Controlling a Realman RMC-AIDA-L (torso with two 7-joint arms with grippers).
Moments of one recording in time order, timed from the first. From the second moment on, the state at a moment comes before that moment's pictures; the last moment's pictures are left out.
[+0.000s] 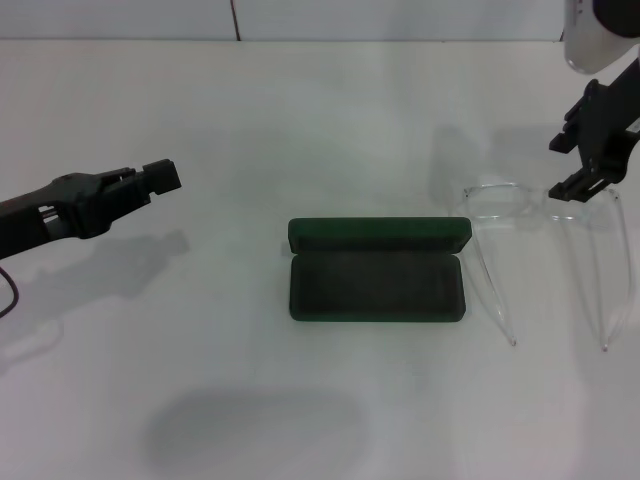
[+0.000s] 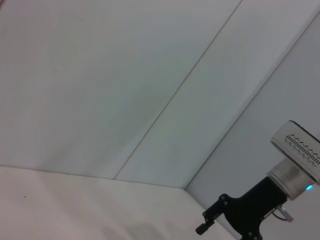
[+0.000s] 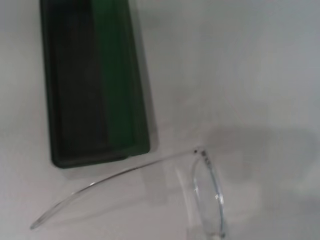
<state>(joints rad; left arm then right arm) -0.29 -2.08 0.75 0.87 1.69 1.69 -1.83 0.93 2.01 -1.10 -1.06 -2.77 -1.61 1.84</state>
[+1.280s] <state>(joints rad) -0.29 -2.07 0.75 0.81 1.68 1.69 -1.80 1.00 2.01 -1.14 -0.79 -2.78 -1.45 1.84</state>
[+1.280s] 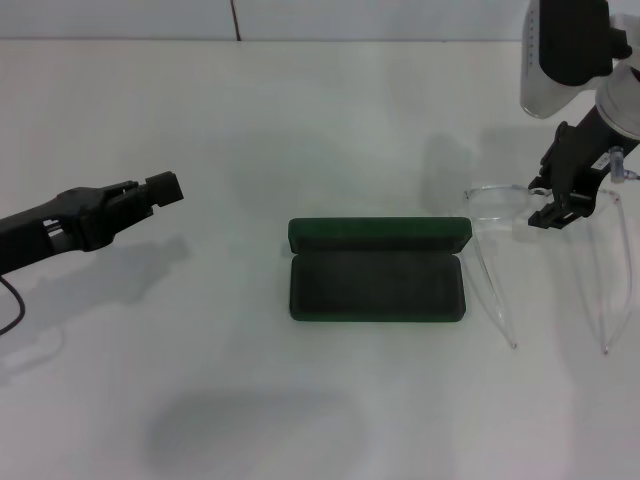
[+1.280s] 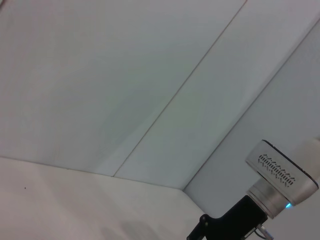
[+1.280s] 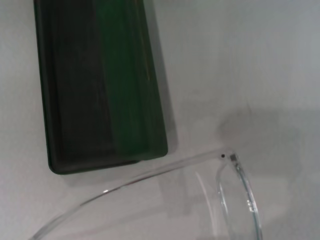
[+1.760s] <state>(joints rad) -0.28 -2.07 0.75 0.78 1.68 1.69 -1.80 0.99 2.01 -1.14 -0.80 -2.81 -1.45 1.86</state>
